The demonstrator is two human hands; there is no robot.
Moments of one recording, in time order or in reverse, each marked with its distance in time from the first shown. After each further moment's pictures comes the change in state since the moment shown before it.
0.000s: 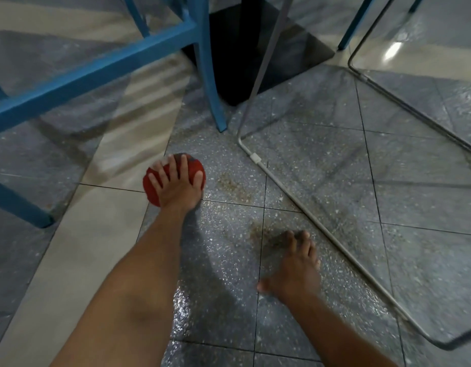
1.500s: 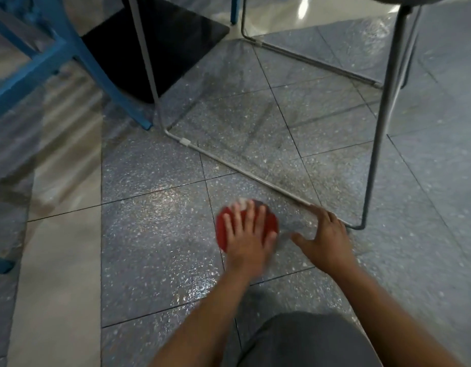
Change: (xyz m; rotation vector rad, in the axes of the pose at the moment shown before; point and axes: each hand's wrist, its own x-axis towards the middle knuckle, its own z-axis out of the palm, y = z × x) left_hand -0.282 0.144 0.105 0.127 -0.157 0.768; right_hand -0.094 0.159 -0.030 0.352 0.261 0.192
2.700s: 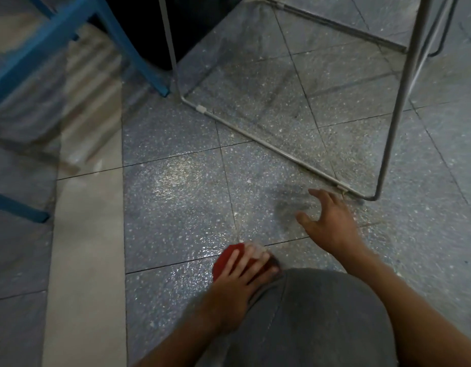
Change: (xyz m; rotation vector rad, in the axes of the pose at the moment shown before) left_hand -0.178 -0.054 0.052 0.166 -0.114 0.383; right_hand -0.036 0.005 0.010 0.016 -0.058 -0.111
